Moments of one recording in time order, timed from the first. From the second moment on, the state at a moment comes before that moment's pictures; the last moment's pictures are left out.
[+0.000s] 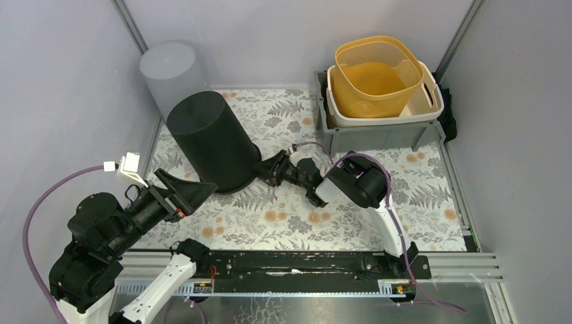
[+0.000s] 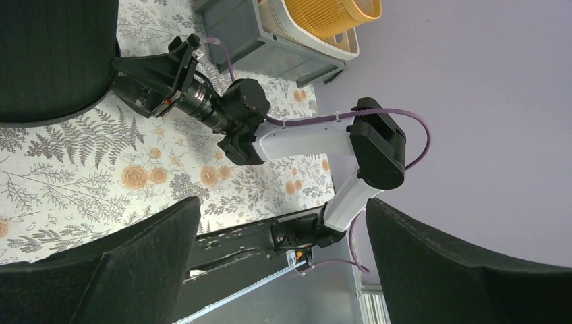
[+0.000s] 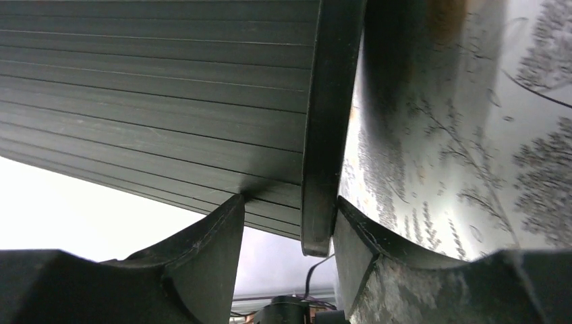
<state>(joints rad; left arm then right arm) -0.41 0.51 1.41 -1.12 0.19 -0.86 0.81 2.26 0.94 1.30 -0.27 1.62</state>
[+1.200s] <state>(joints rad) -0.41 0.51 1.39 -1.12 0.19 -0.87 0.77 2.17 0.92 1.05 -0.30 1.49</state>
